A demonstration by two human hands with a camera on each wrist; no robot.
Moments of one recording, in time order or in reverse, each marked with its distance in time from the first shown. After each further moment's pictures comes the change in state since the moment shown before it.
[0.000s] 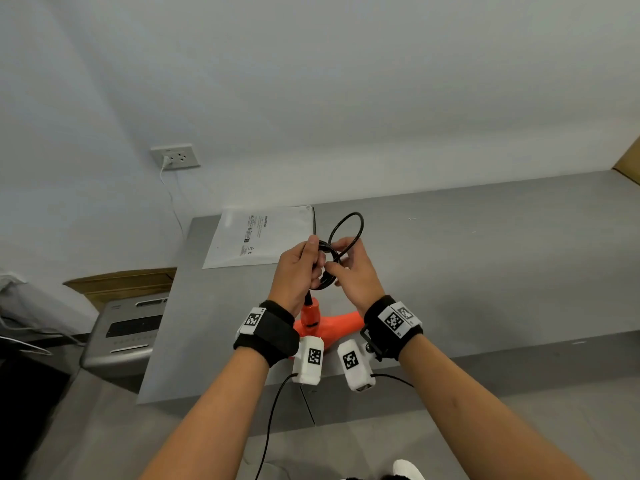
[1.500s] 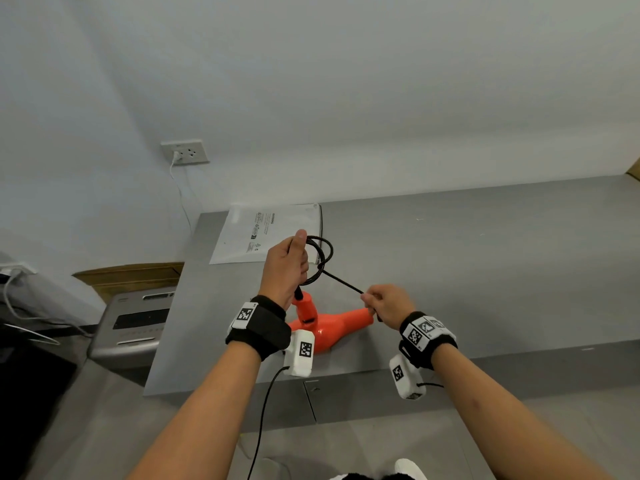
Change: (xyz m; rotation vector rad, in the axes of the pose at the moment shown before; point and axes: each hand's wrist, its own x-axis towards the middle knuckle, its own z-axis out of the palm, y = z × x) left_hand 0.006 0.004 -0.025 -0.010 0.115 -0.058; right_hand 0.013 0.095 -0.059 -0.665 -0.207 0.145
